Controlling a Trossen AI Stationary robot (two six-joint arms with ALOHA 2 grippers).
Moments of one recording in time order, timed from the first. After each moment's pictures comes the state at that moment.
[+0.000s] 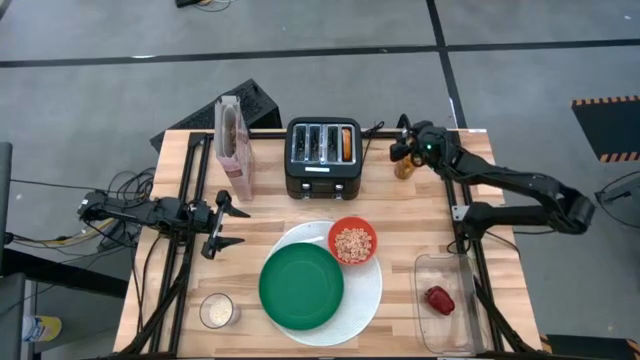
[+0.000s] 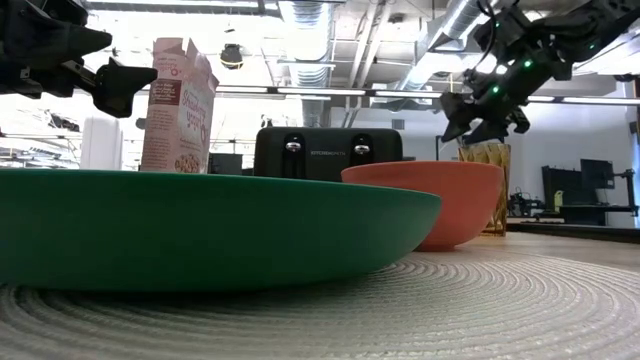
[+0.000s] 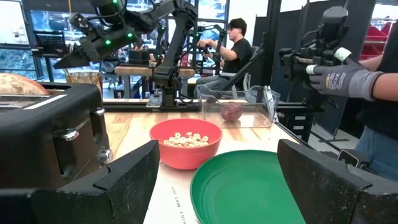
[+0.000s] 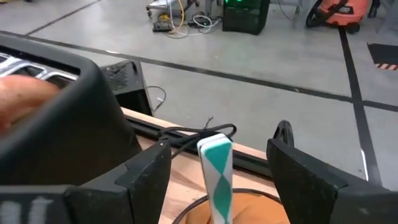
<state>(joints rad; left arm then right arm) -0.19 0.01 0.01 0.04 -0.06 -0.05 -0.65 1.03 0.59 -0.01 0.47 0.27</state>
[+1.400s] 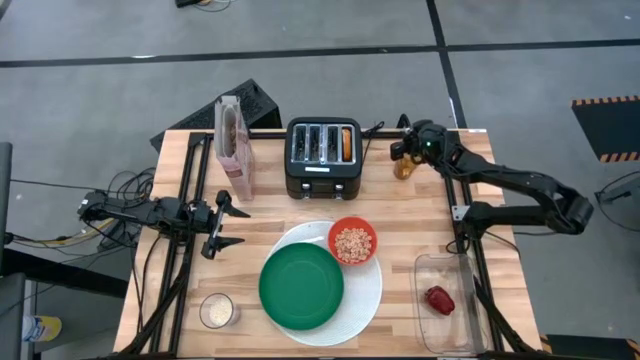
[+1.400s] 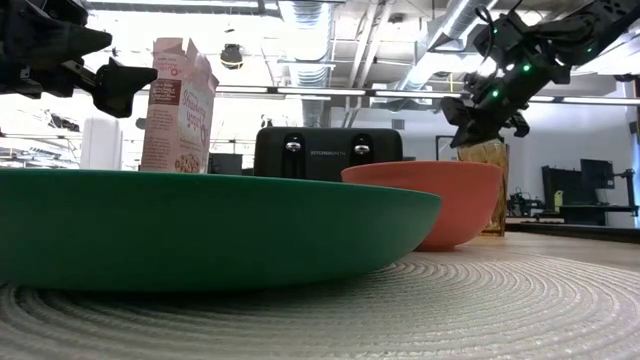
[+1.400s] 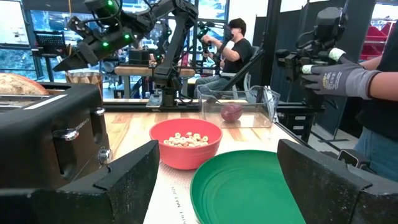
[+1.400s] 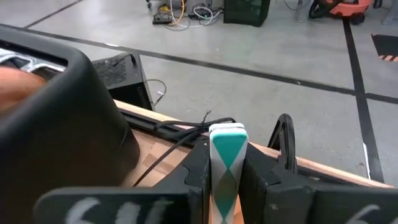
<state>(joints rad) -0.19 0.01 0.01 0.04 -0.06 -0.05 -0.70 1.05 0.59 -0.01 0.42 0.27</state>
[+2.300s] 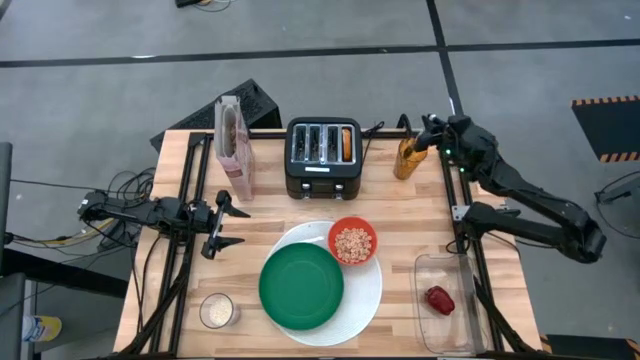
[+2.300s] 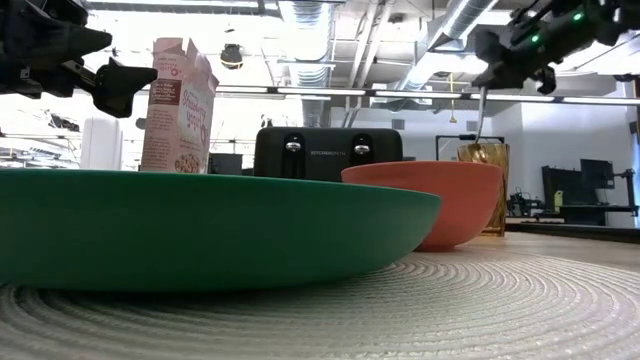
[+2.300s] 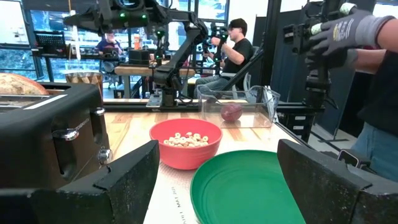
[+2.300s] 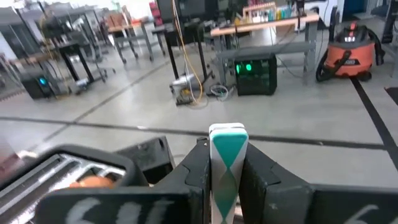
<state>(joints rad) -0.19 0.01 0.01 0.04 -0.06 -0.05 -0.70 0.67 0.59 -0.01 0.42 0.25</state>
